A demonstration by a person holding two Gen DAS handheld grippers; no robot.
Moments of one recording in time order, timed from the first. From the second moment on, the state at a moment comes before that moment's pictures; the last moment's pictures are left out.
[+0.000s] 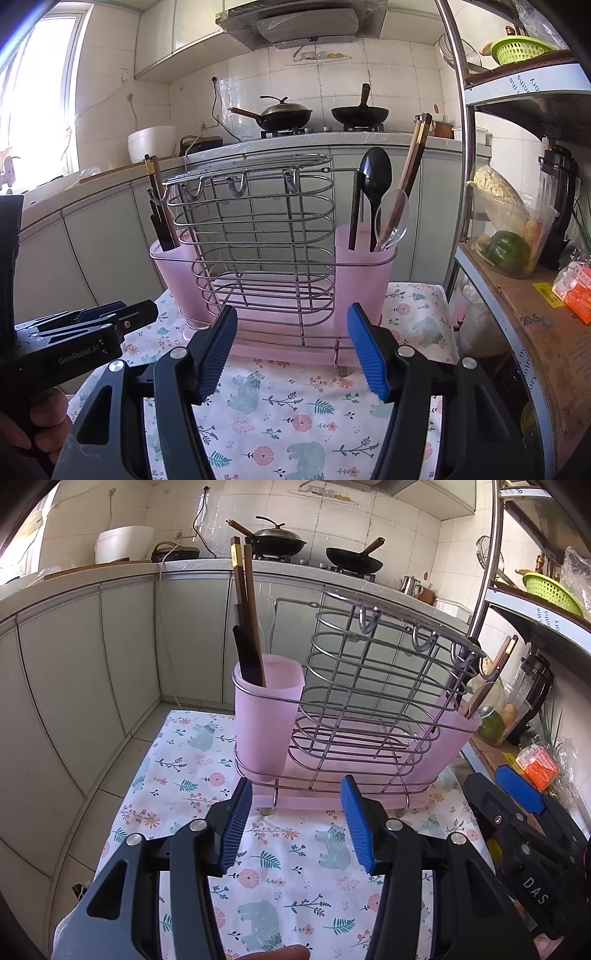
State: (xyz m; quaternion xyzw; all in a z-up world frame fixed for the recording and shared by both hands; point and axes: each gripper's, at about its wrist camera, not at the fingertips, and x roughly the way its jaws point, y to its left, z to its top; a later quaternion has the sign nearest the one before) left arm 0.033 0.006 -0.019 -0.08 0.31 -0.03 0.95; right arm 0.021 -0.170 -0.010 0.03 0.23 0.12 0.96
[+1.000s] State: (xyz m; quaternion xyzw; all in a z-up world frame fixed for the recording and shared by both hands) left arm 0.030 0.005 -0.019 -0.07 0.31 -0.04 0.95; right arm 0.021 -0.170 -0.011 0.03 0.23 0.12 0.96
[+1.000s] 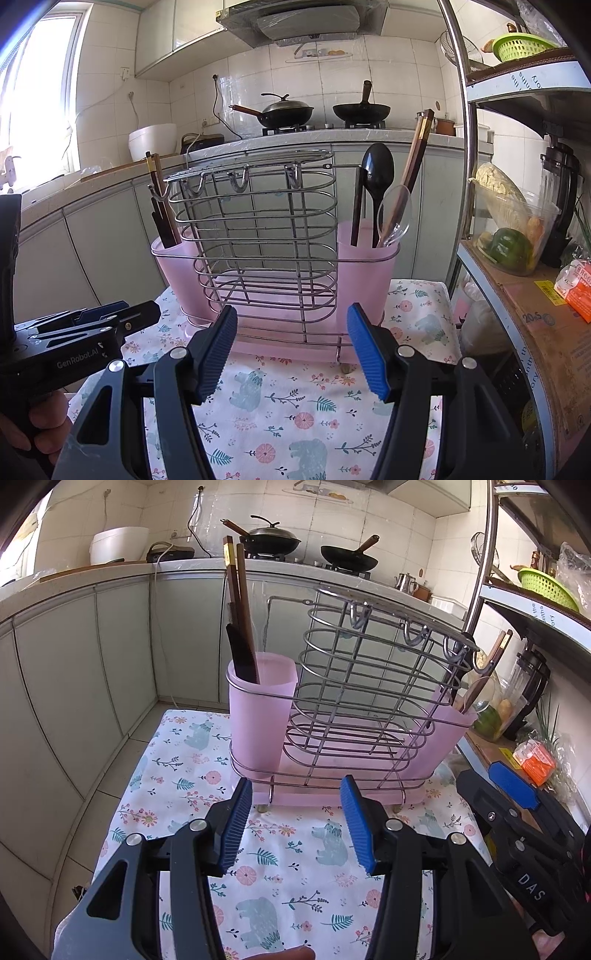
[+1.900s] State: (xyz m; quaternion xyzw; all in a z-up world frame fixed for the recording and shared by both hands) left arm 0.030 0.002 -0.018 -0.07 0.31 -0.04 0.95; right arm 0.020 -0.170 -0.011 0.03 0.23 0.13 0.96
